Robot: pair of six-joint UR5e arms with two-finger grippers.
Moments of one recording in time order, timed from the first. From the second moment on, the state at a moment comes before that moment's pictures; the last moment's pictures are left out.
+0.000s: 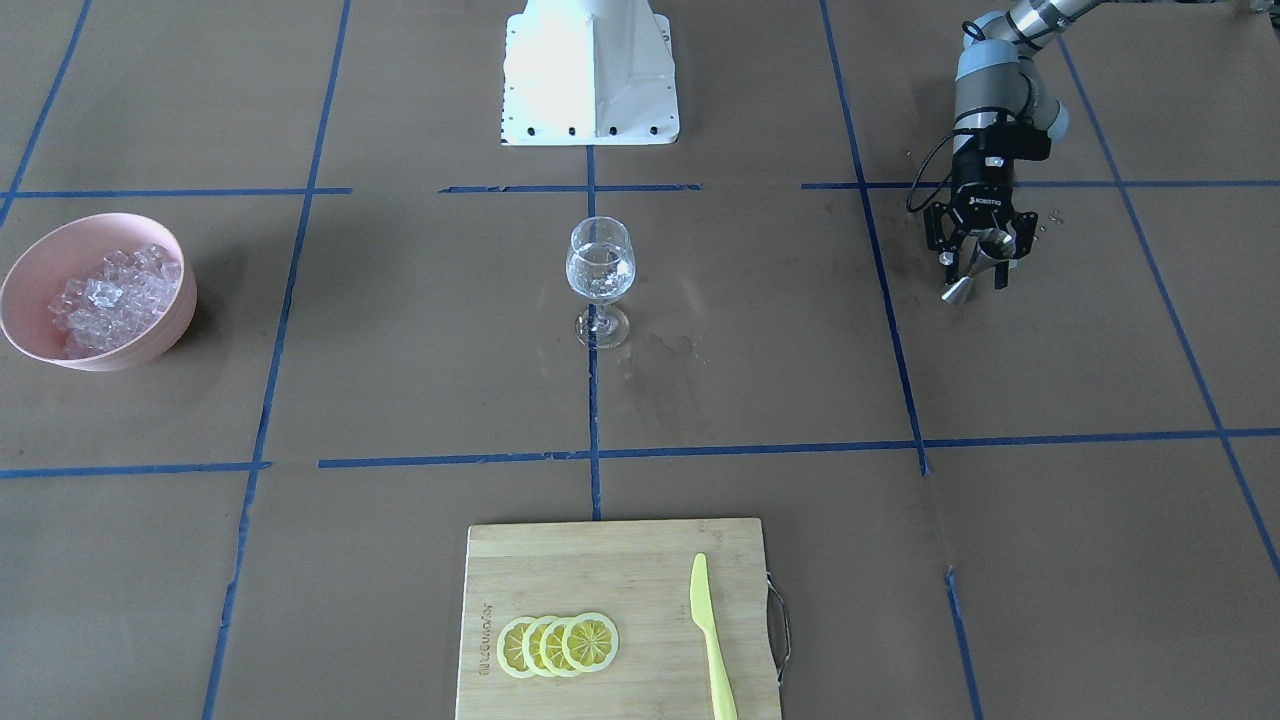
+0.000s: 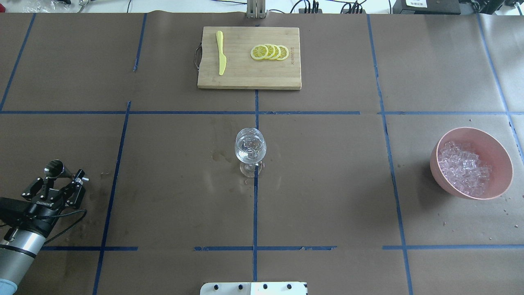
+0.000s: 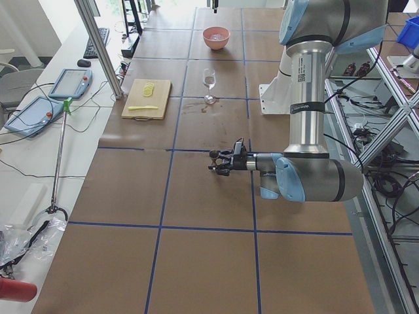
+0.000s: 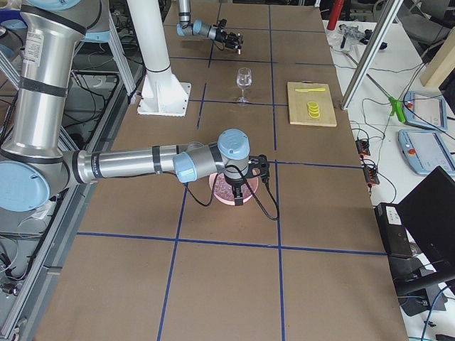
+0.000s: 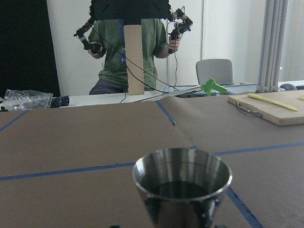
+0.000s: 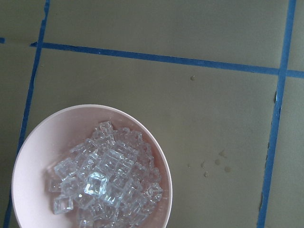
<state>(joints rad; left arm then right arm) -0.07 -1.44 -1.38 -3.23 -0.38 -0.96 1.38 -1.80 1.92 -1.35 2.44 0.23</state>
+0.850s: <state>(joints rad) -0.08 -1.43 -1.42 -3.35 -0.42 -0.88 1.38 -1.80 1.92 -1.35 2.44 0.24</state>
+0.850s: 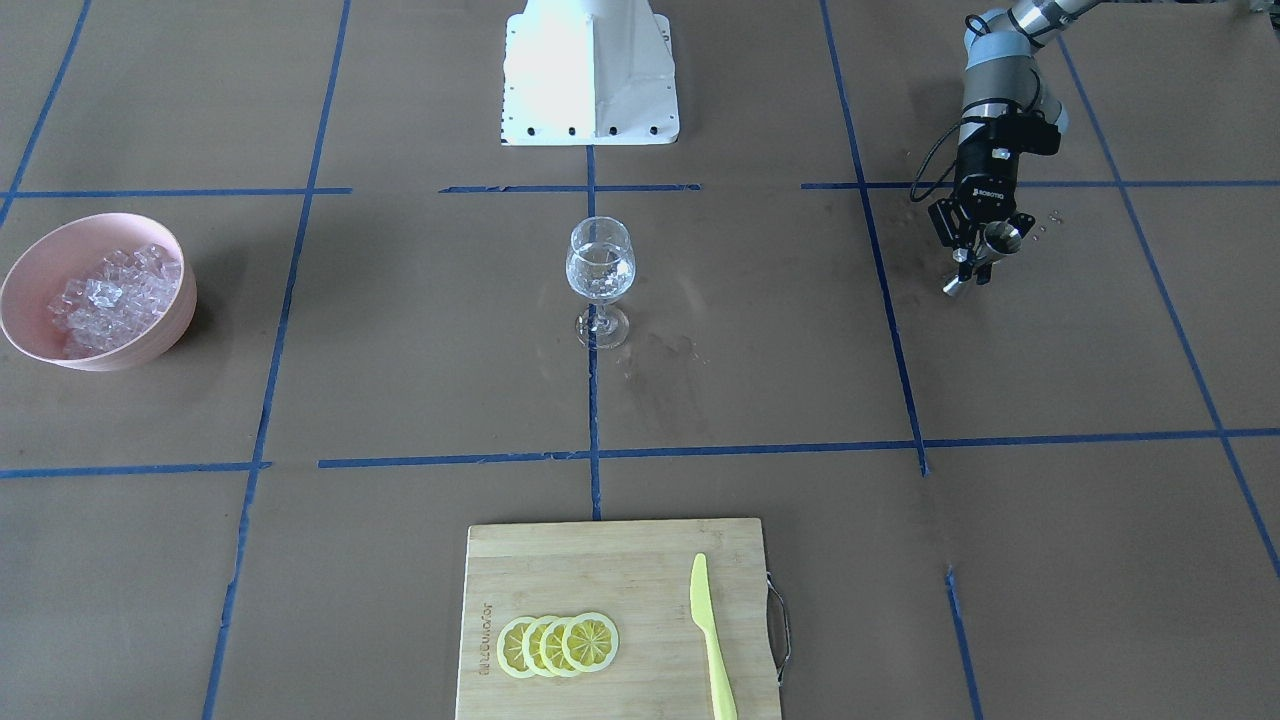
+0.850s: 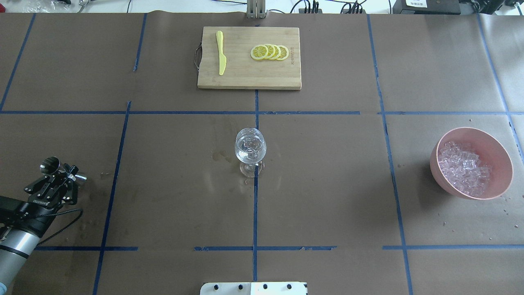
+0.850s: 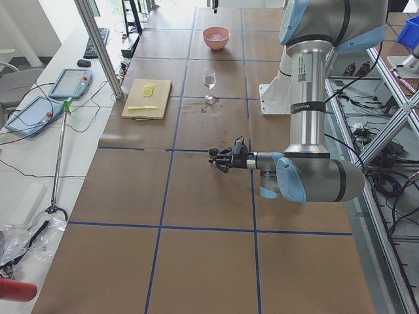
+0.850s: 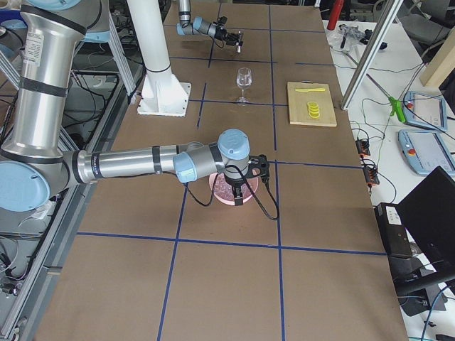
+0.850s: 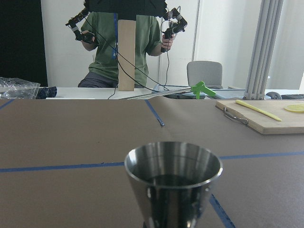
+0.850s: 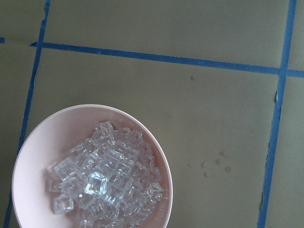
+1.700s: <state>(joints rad) -0.12 -1.52 -1.66 -3.37 -0.66 -0.57 1.38 -1.80 1.92 -1.35 2.44 0.24</state>
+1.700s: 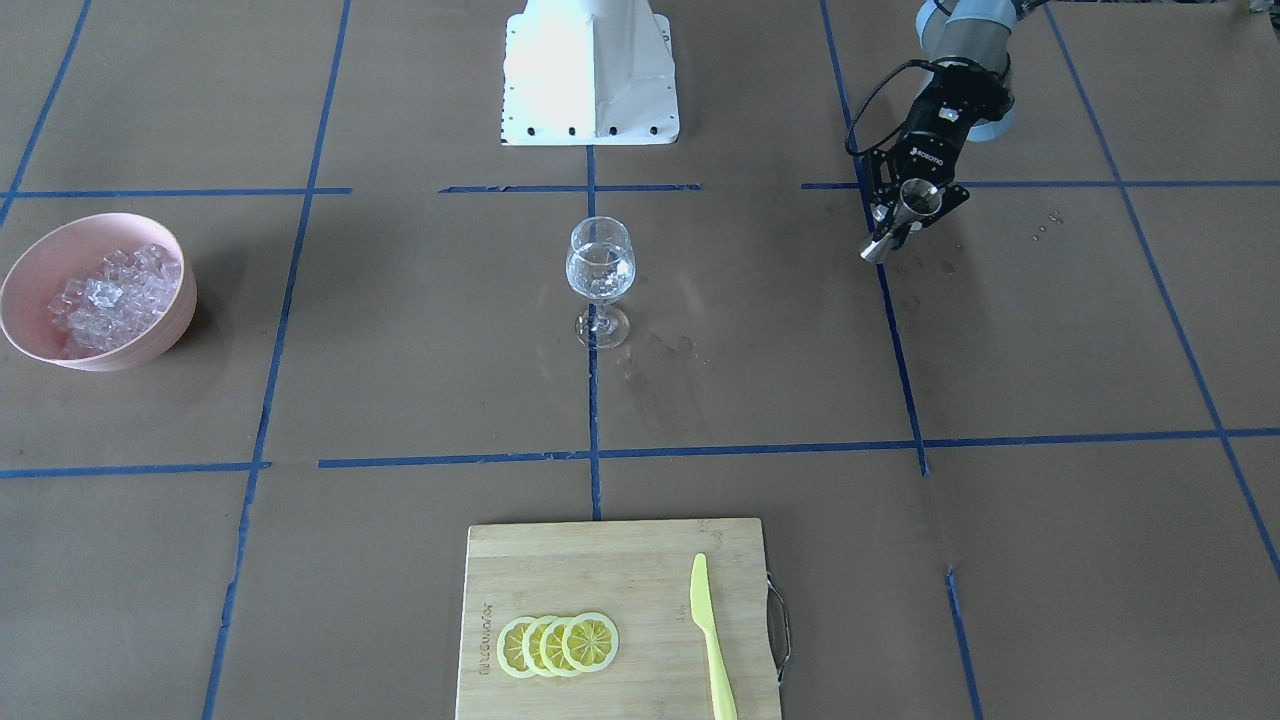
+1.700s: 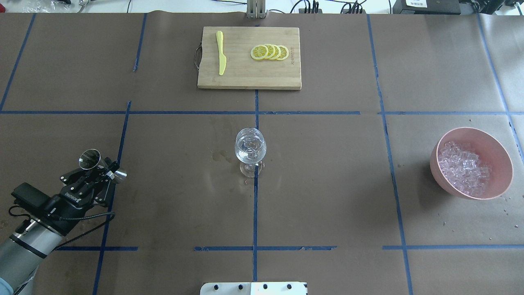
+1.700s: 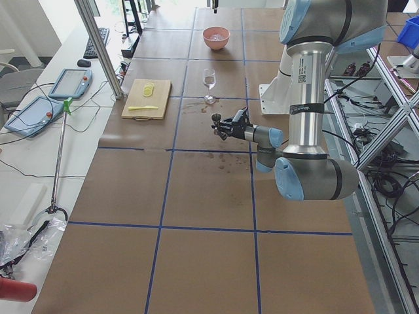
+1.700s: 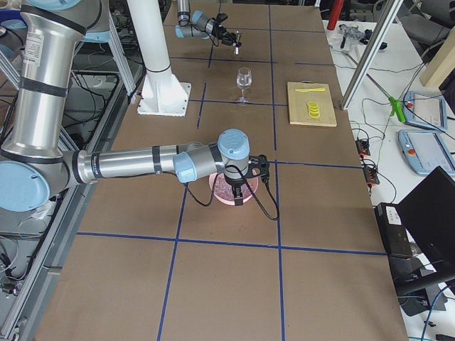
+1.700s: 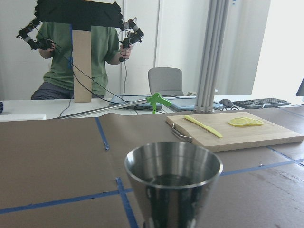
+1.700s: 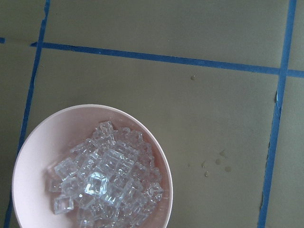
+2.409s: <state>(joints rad) -0.20 -1.60 -1.92 -2.98 -0.83 -0.34 1.38 -1.80 1.92 -1.35 2.44 0.23</state>
